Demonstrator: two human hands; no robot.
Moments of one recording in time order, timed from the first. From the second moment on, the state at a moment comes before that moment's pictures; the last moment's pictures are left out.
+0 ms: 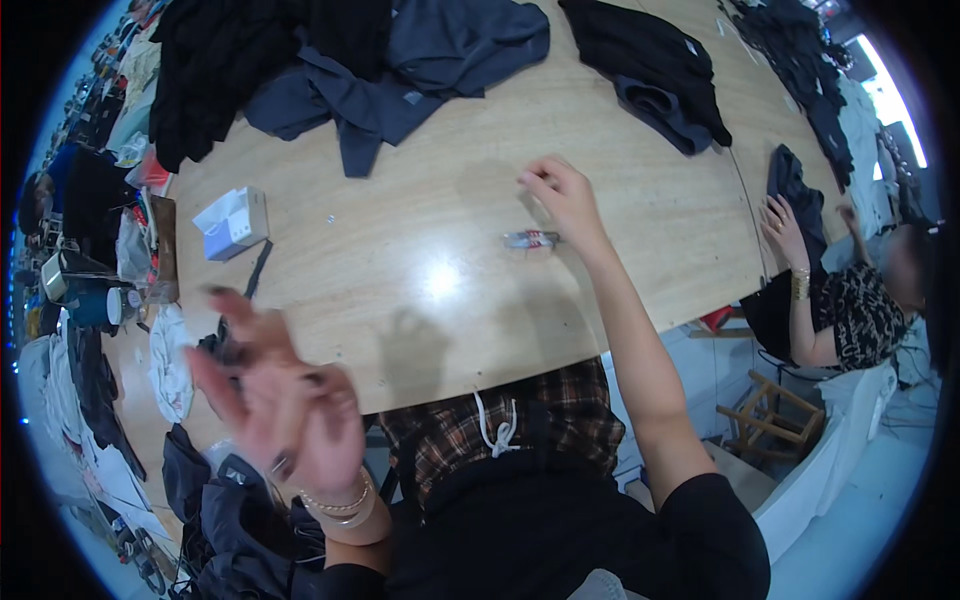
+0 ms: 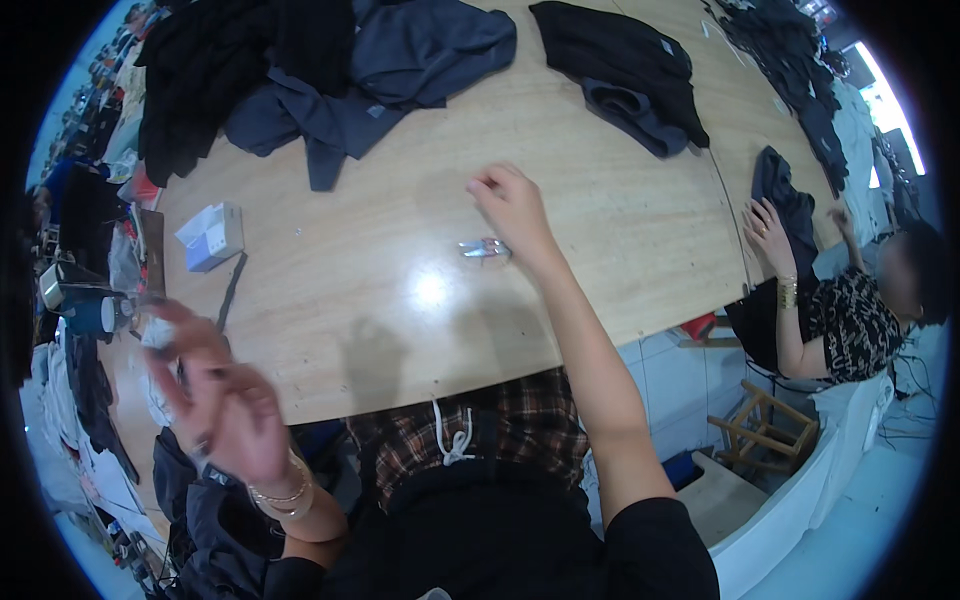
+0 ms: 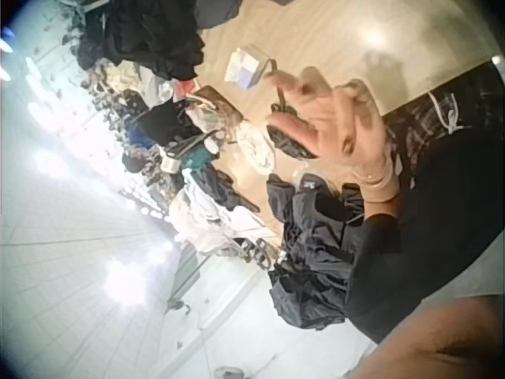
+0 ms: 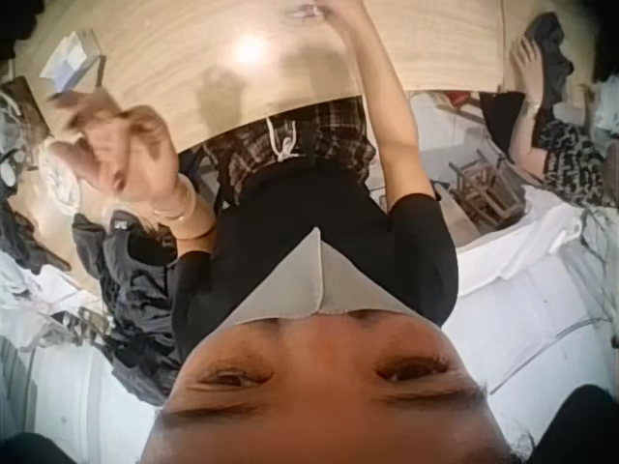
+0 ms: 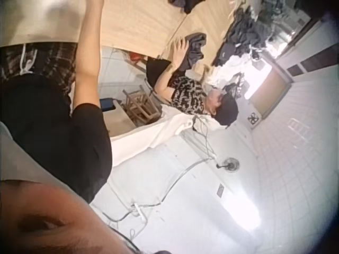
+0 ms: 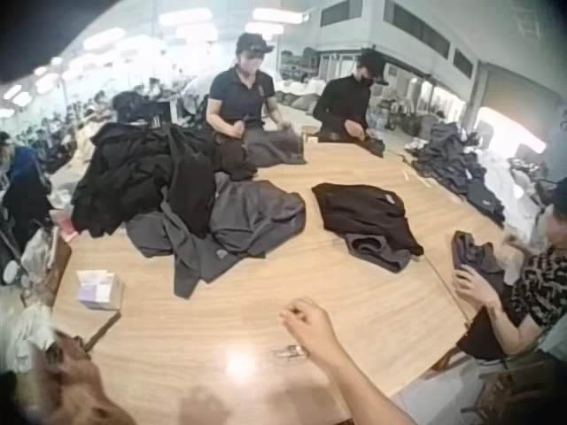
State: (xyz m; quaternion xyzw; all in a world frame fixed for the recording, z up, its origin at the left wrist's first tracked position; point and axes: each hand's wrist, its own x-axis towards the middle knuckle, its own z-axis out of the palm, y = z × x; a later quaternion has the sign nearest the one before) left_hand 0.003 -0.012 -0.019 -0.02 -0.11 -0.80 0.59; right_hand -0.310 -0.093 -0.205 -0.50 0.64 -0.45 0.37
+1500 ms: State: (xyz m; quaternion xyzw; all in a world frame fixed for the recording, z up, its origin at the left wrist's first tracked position) left_hand 0.024 0.053 -0.190 0.35 -0.39 -0.66 0.54; right_hand -0.242 -0.028 -0.003 -0.76 0.11 -0.32 0.56
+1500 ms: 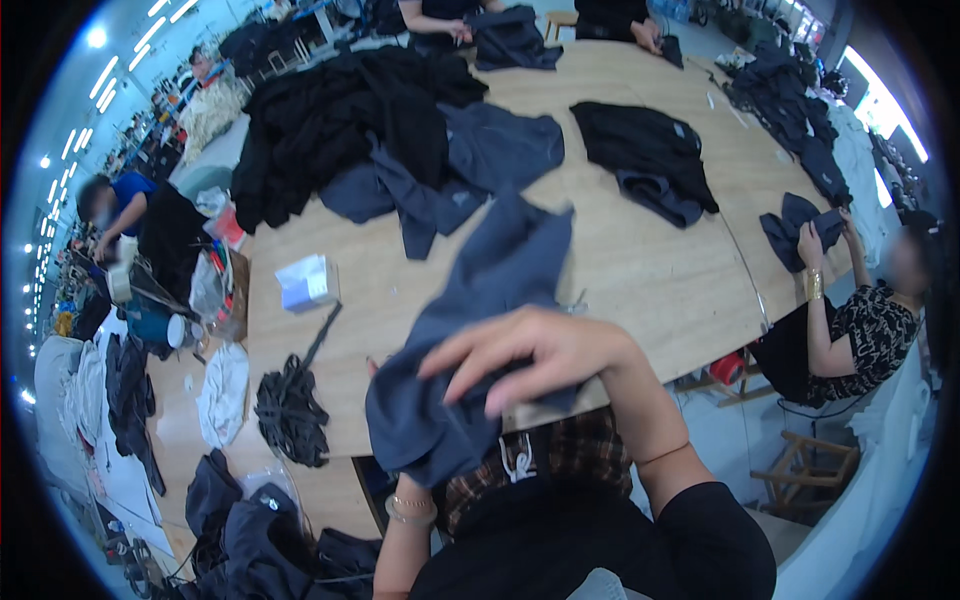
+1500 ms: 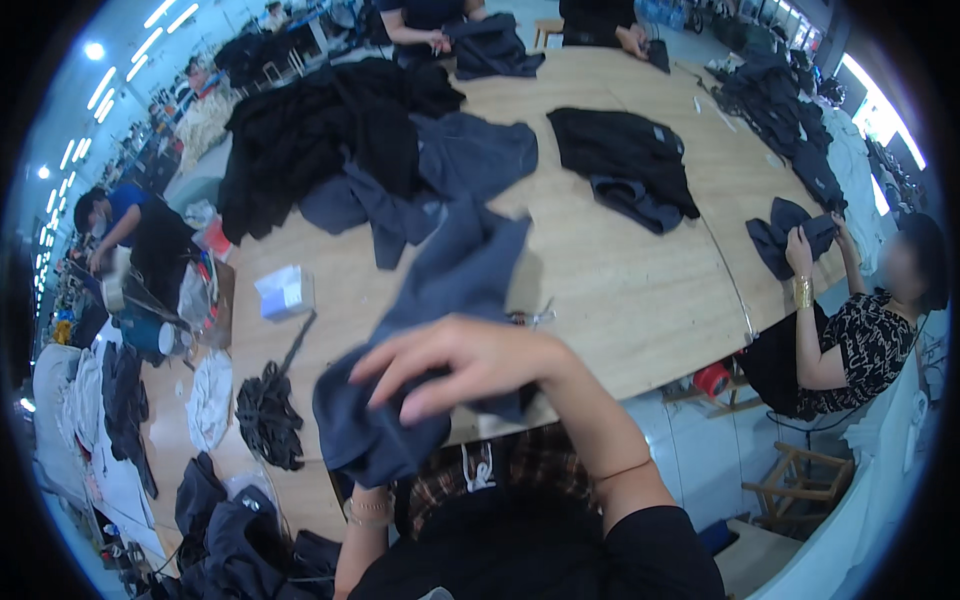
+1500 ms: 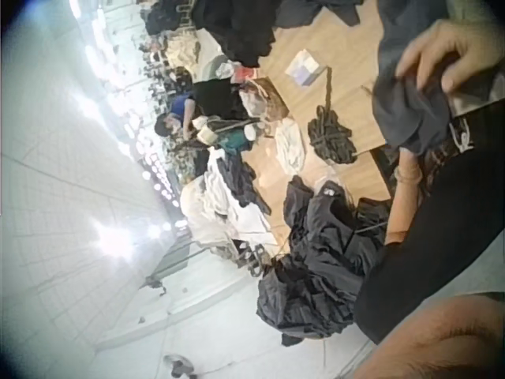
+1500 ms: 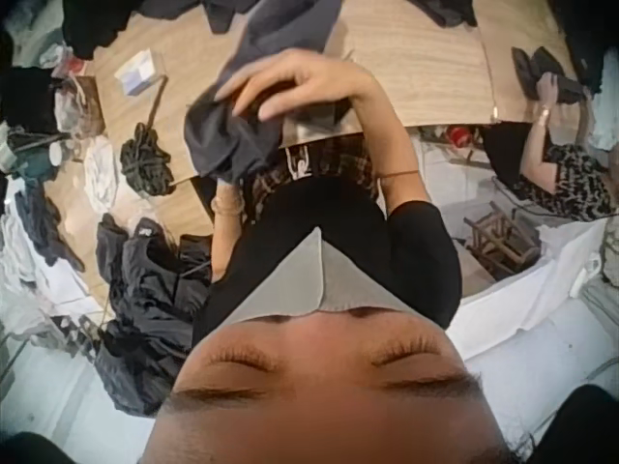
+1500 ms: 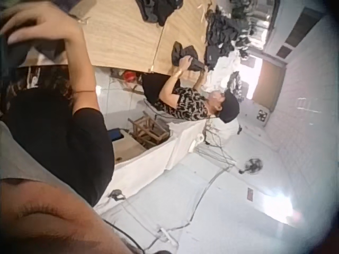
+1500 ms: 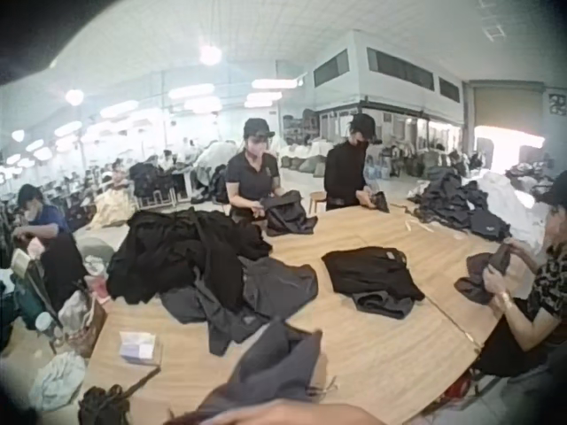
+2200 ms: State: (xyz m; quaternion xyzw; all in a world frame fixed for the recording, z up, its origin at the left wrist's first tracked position) left_hand 0.031 0.059 -0.205 0.56 -0.25 -0.71 0.35; right_hand -0.351 -0.021 -0.238 -0.60 0.75 -0.22 0.15
